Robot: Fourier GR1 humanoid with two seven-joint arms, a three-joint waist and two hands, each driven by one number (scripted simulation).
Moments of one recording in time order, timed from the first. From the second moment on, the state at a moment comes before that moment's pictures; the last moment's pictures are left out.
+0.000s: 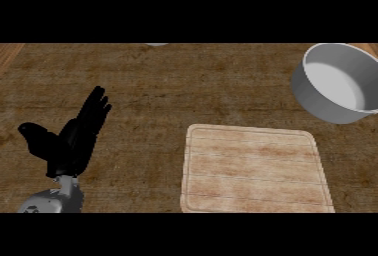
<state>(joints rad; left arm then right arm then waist) -0.11 0.11 -0.04 -1.71 0.08 0.10 0.33 -0.46 -0.94 -0.69 -1.44 0.33 0.66 -0.04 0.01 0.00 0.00</state>
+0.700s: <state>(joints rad) -0.15 0.10 -0.03 -1.68 0.07 0.09 0.33 -0.61 -0.81 -0.40 -1.19 0.47 0.52 -0.03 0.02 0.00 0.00</state>
